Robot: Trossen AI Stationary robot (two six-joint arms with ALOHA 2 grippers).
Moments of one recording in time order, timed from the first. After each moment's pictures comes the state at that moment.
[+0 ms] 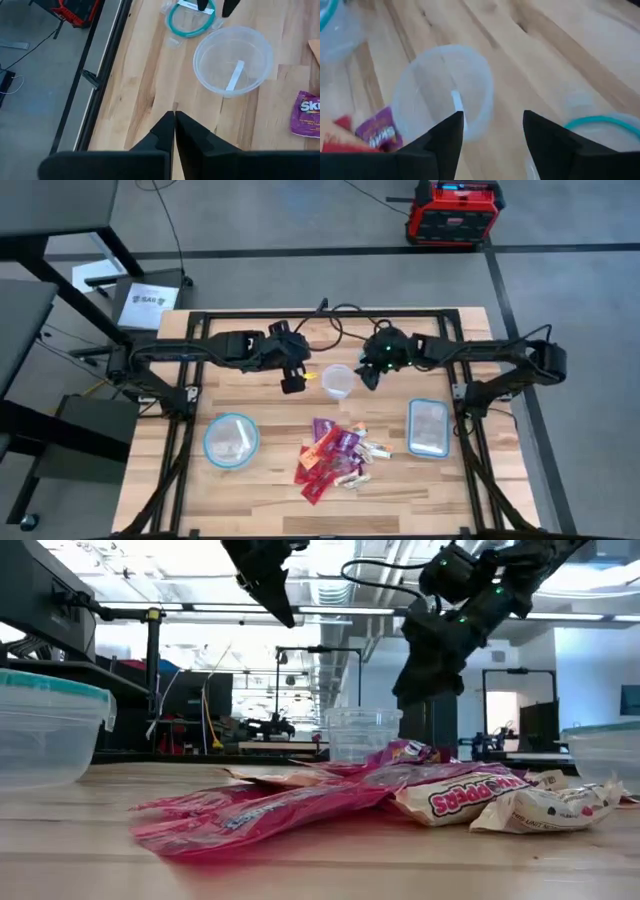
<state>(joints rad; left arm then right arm) 0.08 1.51 1.40 -0.69 -0.45 0.13 -0.32 1.39 0.78 -0.13 -0.05 0.33</state>
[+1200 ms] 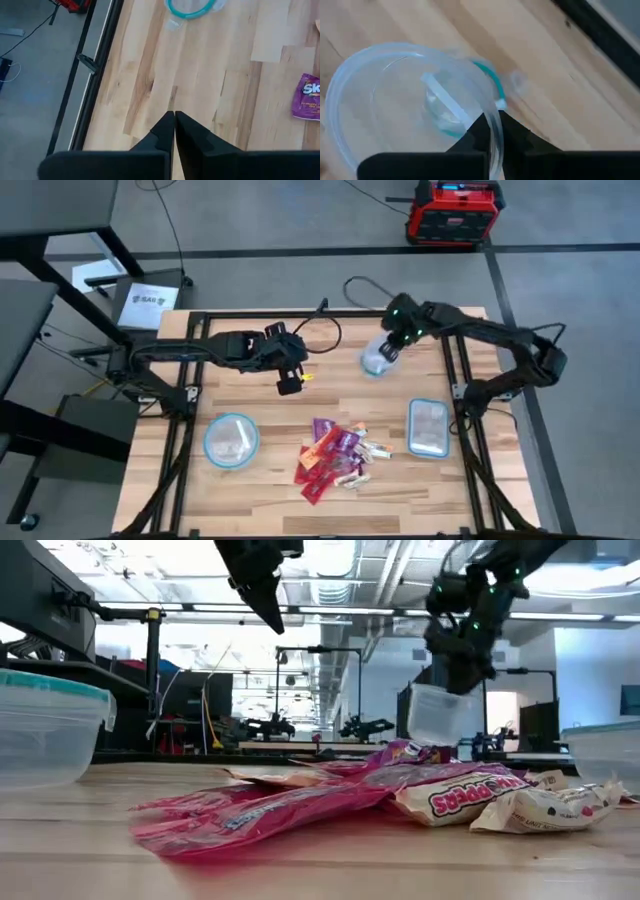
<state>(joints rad) 0.08 1.51 1.40 -0.75 -0.45 0.10 -0.70 1.39 0.98 -0.73 -0.08 0.05</state>
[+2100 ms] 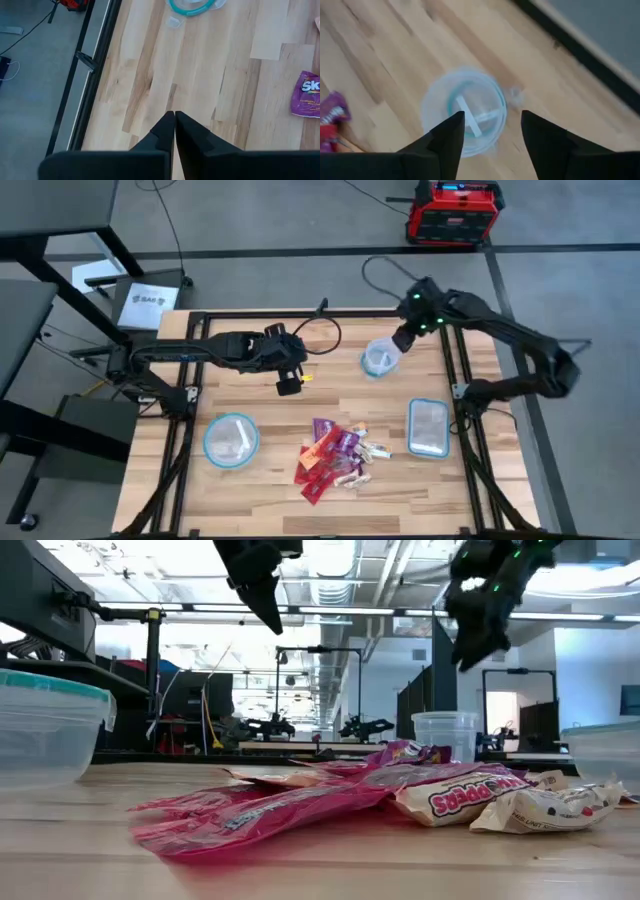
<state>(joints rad) 0.07 1.51 1.40 -0.76 -0.45 0.09 -0.74 1.16 1.09 -0.86 -0.13 0.02</state>
